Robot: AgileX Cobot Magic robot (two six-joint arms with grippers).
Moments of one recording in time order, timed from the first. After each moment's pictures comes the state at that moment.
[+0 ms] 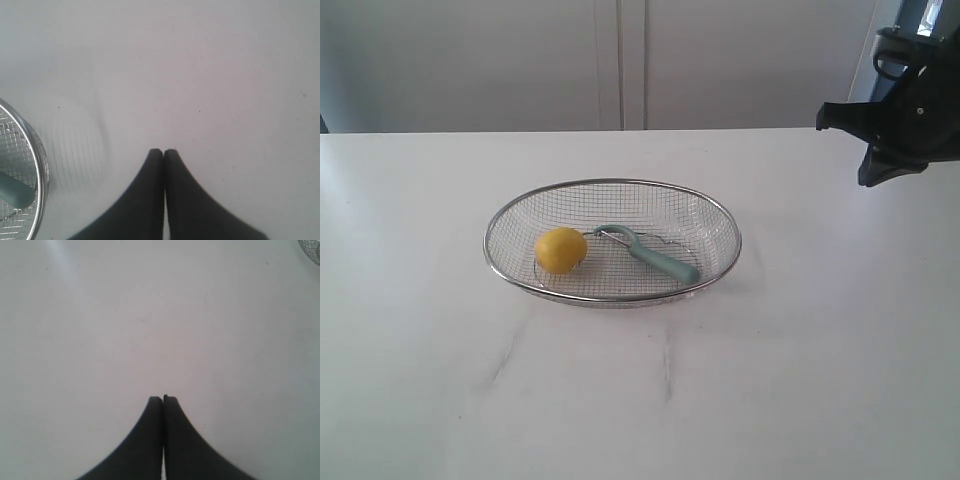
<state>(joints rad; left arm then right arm) 0.03 0.00 0.01 -0.03 0.54 0.13 0.02 1.80 -1.44 0.12 0.87 0.16</state>
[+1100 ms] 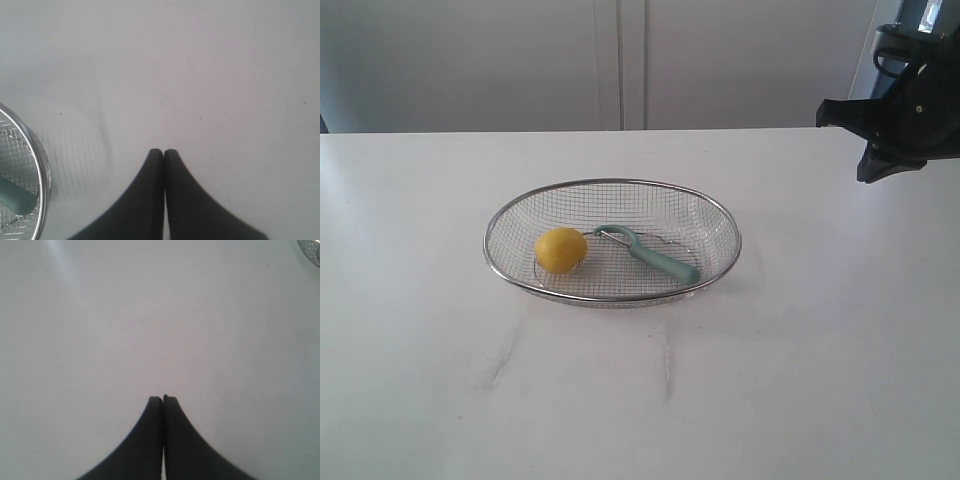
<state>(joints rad) 0.03 0.00 0.02 -0.03 0.53 0.13 0.02 1.80 -1.44 0.12 0.85 0.16</state>
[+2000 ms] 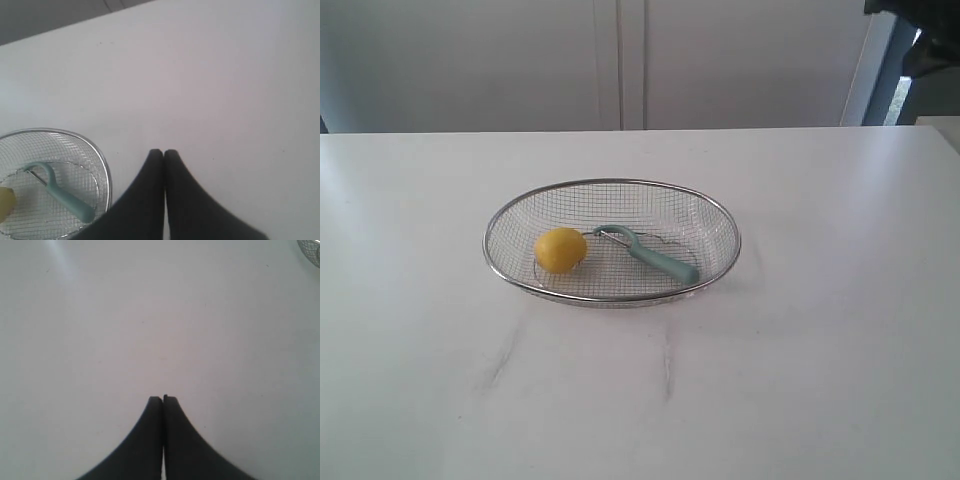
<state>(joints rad) 0.03 0.00 0.02 -0.03 0.53 0.13 0.02 1.50 -1.44 0.13 0.84 0.16</state>
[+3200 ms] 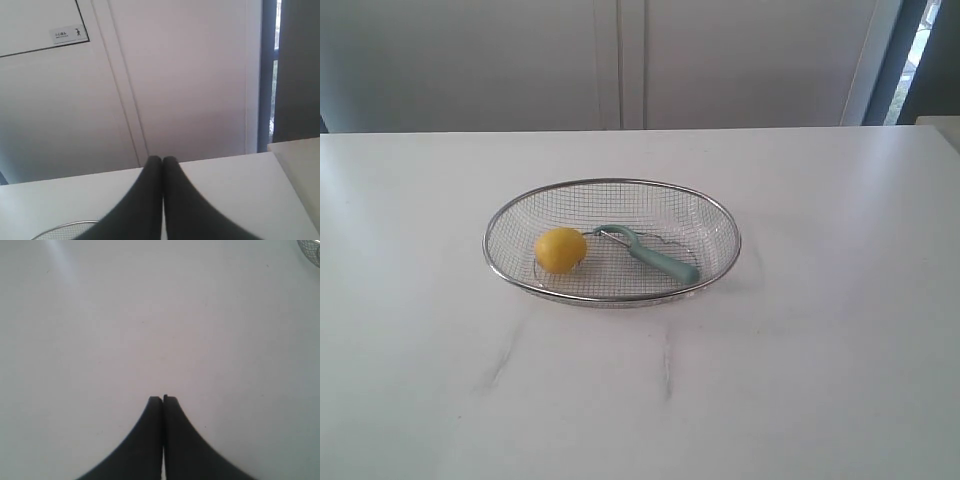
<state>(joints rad) 0.03 0.00 0.02 -0.03 0.53 0.13 0.02 0.80 -1.44 0.07 0.88 0.13</state>
